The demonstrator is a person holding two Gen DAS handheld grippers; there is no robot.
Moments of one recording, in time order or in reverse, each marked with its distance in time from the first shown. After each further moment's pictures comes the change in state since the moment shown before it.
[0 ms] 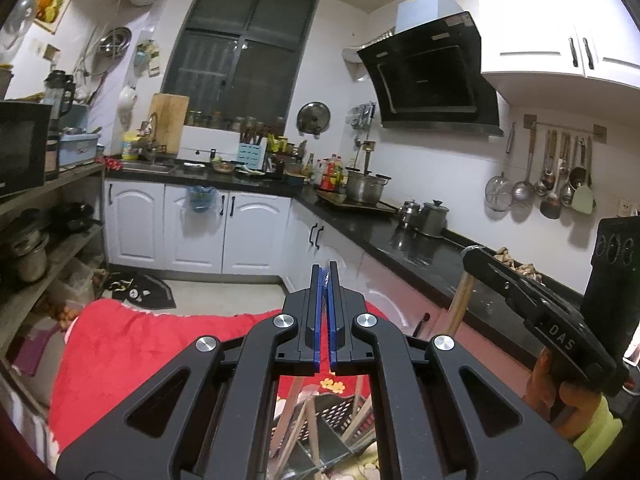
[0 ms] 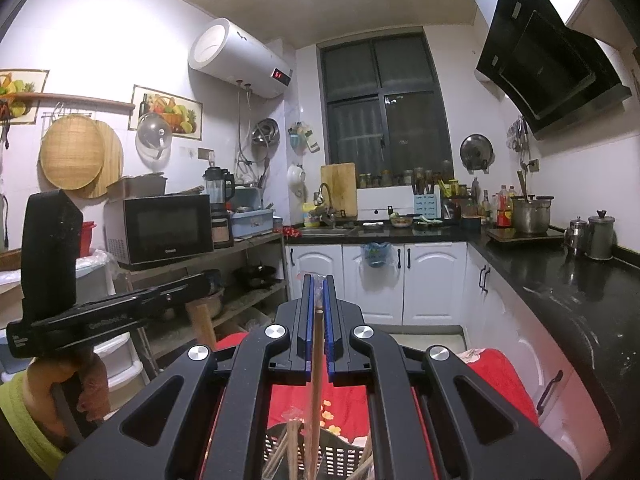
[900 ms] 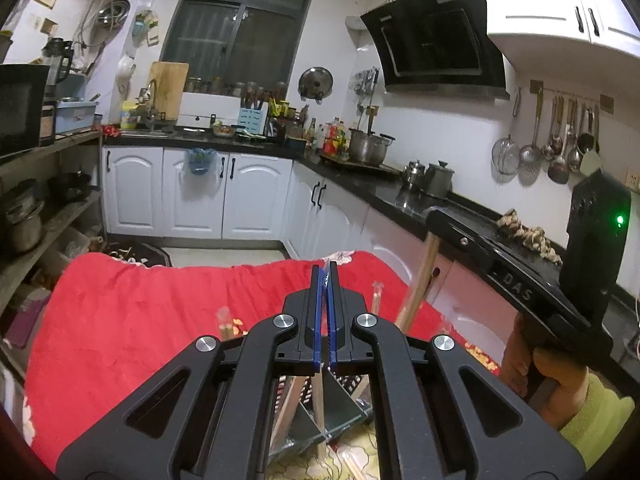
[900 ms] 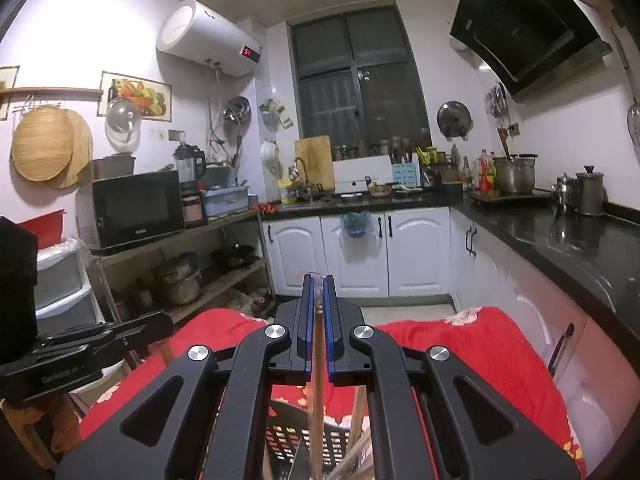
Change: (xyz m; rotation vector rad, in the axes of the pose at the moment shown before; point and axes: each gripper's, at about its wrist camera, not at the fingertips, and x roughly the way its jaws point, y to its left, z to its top) left arm 0.033 0.003 -0.074 0.003 0.108 0.003; right arm 0.047 -0.020 -0.072 0.065 0.073 -0.087
